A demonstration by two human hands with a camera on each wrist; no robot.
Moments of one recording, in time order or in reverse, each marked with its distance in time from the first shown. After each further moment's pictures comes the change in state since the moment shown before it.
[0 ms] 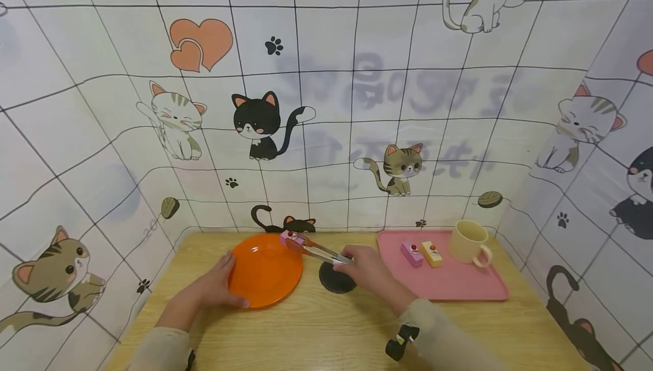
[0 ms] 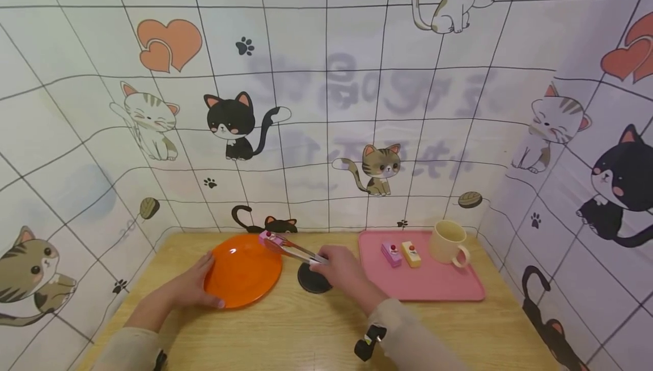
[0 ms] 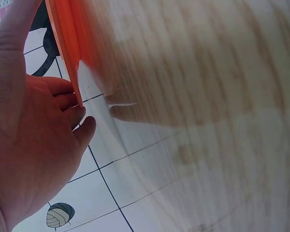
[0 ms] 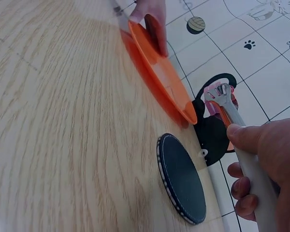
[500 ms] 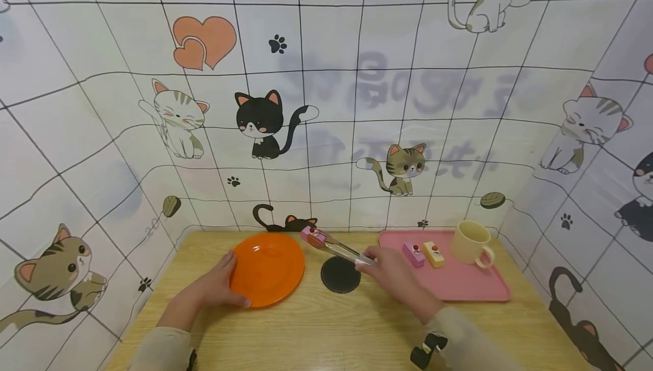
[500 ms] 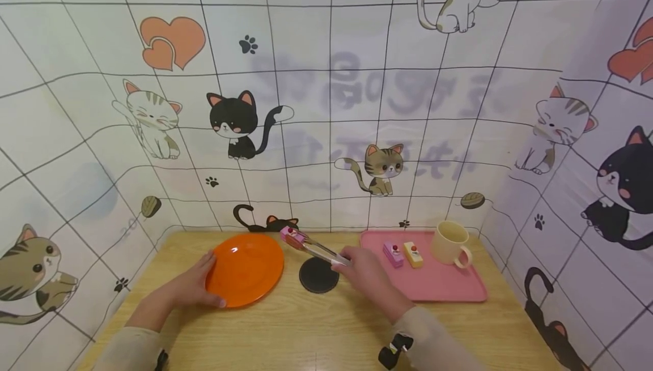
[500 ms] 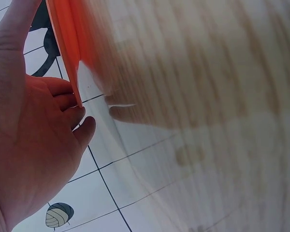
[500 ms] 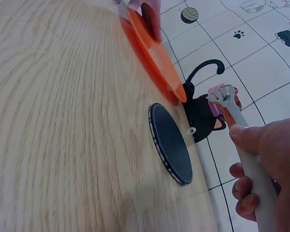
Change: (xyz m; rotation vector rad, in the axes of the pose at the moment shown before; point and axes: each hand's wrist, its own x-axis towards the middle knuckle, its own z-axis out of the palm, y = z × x) left_hand 0.000 -0.003 0.001 -0.001 0.008 0.010; right_hand -0.025 0.026 -0.027 -0.010 0.062 0.095
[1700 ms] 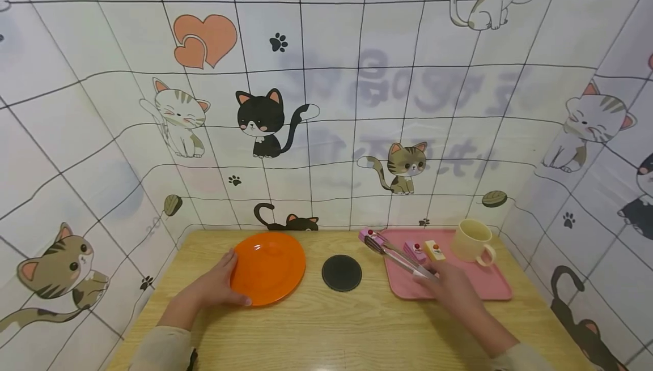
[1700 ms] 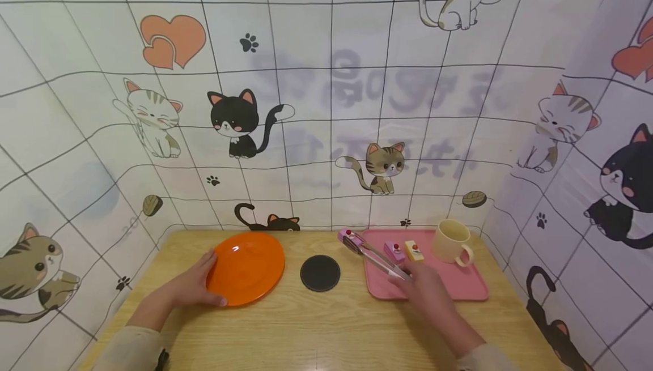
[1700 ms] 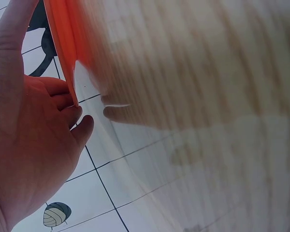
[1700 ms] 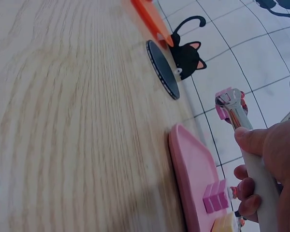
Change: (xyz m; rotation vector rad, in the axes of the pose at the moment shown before) left_hand -0.004 -0.002 0.001 -0.007 0.008 0.011; right_hand -0.073 0.063 -0.074 -0.099 0.118 0.156
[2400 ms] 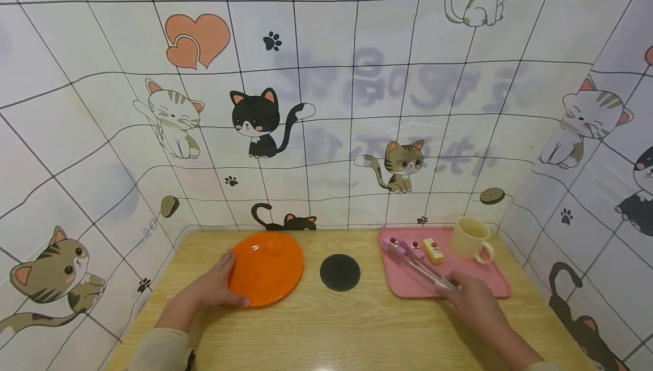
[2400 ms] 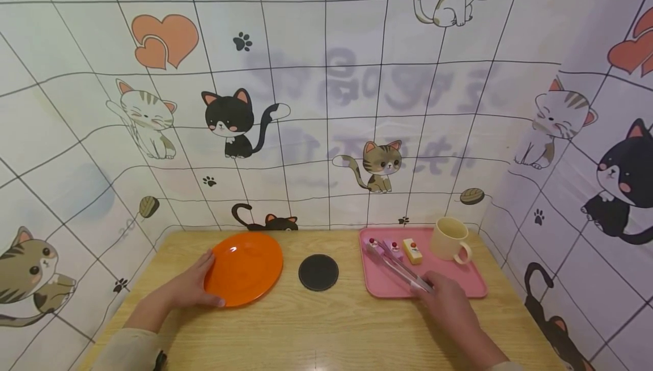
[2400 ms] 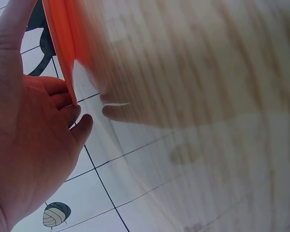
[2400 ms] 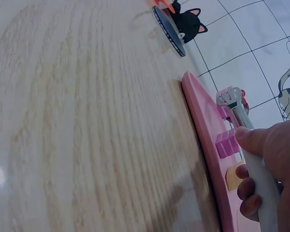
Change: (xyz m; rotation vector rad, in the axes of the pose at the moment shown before) left_hand -0.001 0.003 0.000 -0.003 -0.007 -0.003; right_hand -0.023 0.049 -0.012 -0.039 -0.031 0.089
